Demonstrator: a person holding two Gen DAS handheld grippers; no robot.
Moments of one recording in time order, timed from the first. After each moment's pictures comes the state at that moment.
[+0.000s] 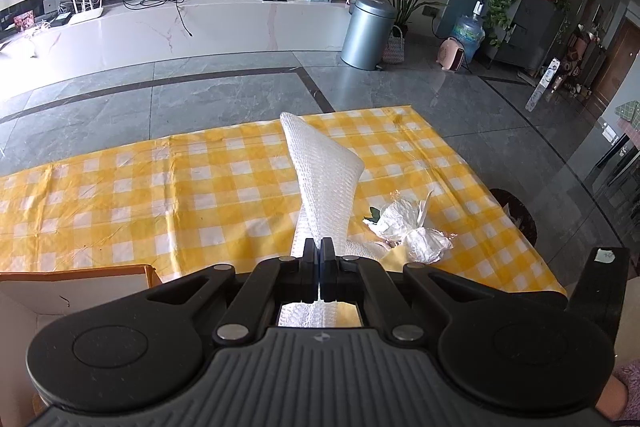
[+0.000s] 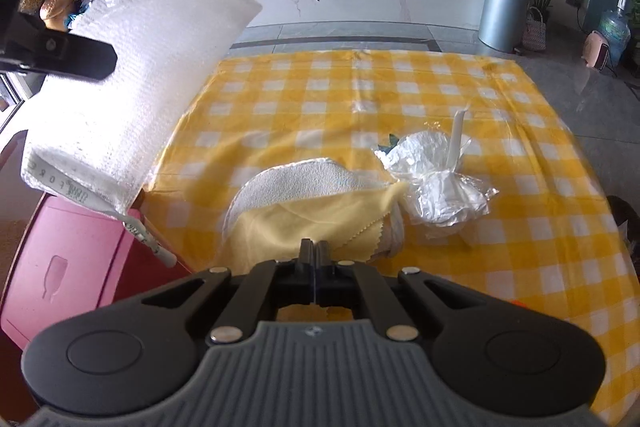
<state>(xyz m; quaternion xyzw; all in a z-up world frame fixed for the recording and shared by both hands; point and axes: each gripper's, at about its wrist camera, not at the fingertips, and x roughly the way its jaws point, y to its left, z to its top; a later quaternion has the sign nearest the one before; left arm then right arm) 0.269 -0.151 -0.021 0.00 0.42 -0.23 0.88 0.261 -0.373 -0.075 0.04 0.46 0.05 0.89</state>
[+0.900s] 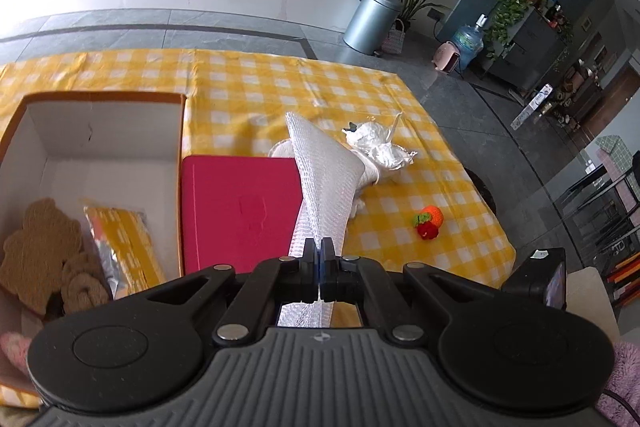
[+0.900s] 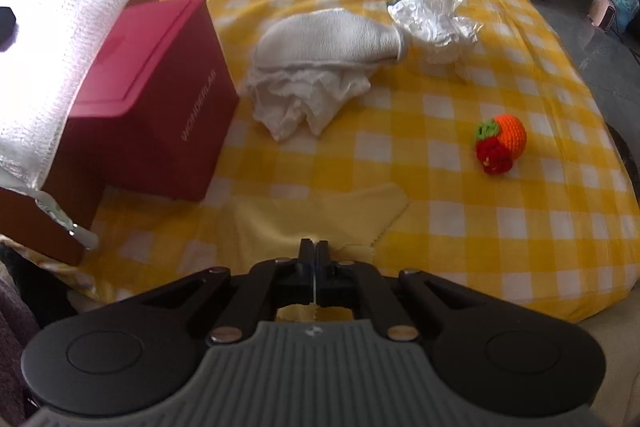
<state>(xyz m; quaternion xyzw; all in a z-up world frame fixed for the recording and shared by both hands) 0.141 -0.089 -0.039 -0.09 0.46 -0.22 0.85 0.143 -0.358 -0.107 0.00 0.56 0.06 0.83</state>
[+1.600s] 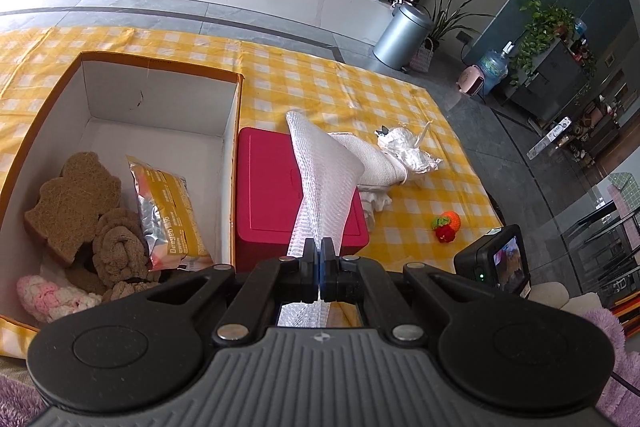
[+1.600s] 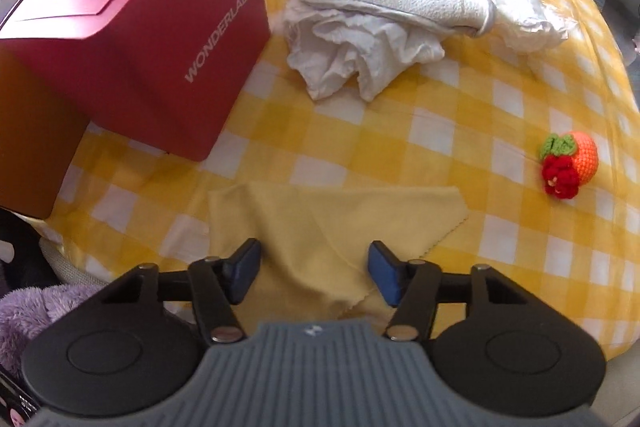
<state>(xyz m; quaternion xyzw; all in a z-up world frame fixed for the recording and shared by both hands) 0.110 -0.056 -0.044 -0.13 0.46 -0.18 0.86 0.173 -0.338 -0.147 -0.06 0.61 0.12 0.78</state>
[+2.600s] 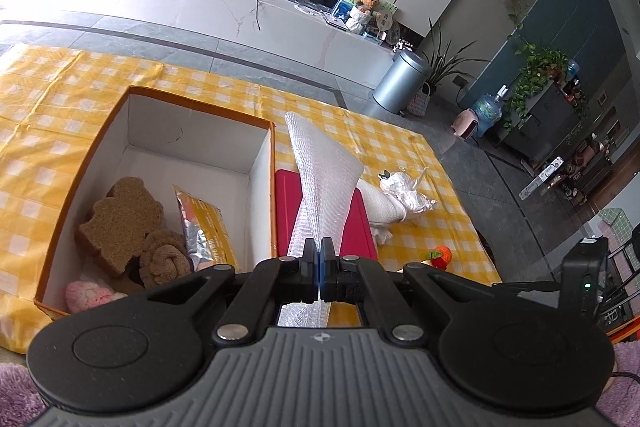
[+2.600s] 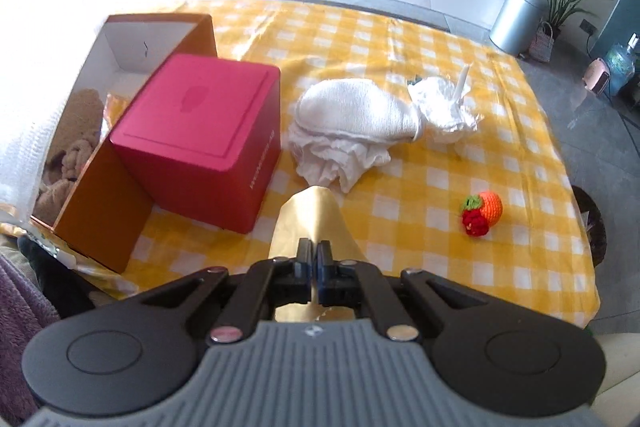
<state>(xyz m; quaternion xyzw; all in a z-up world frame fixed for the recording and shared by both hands) 0.079 0.003 -0.007 -0.17 0.40 -0.17 0.89 0.122 -0.319 -0.021 -0.06 0.50 0.07 0.86</state>
